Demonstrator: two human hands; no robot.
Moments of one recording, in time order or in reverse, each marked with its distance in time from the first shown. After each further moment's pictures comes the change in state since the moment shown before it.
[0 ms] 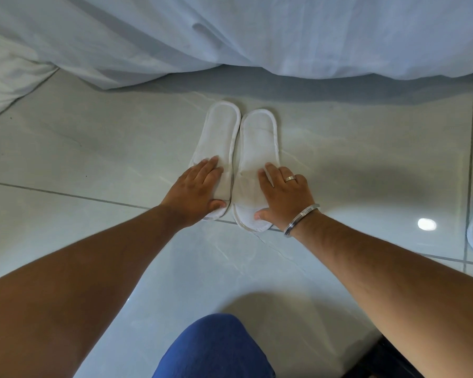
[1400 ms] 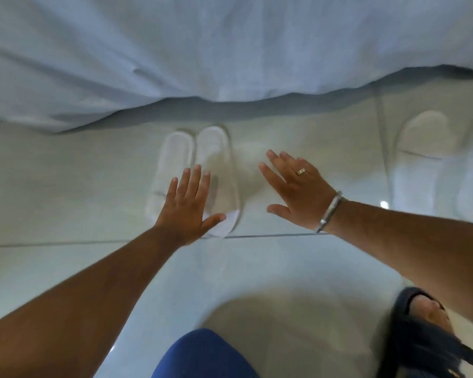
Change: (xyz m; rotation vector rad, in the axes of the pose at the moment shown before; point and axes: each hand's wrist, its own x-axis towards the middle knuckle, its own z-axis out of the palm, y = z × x) left_hand 0.021 0.075 -0.026 0.029 -0.009 0.069; right_hand -0.081 0.097 -0.060 -0.007 0.195 -0.051
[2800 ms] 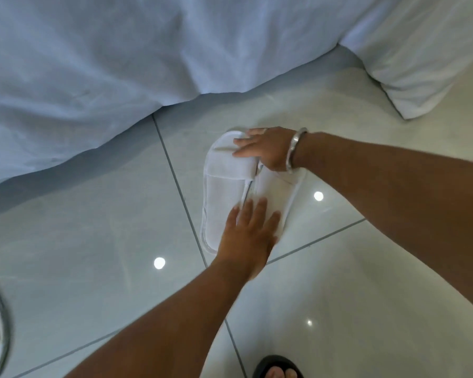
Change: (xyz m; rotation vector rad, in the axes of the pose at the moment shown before) left_hand 0.200 0.486 0.045 0.097 -0.082 0.501; right_hand -0.141 0.426 0.002 0.063 -0.359 0.240
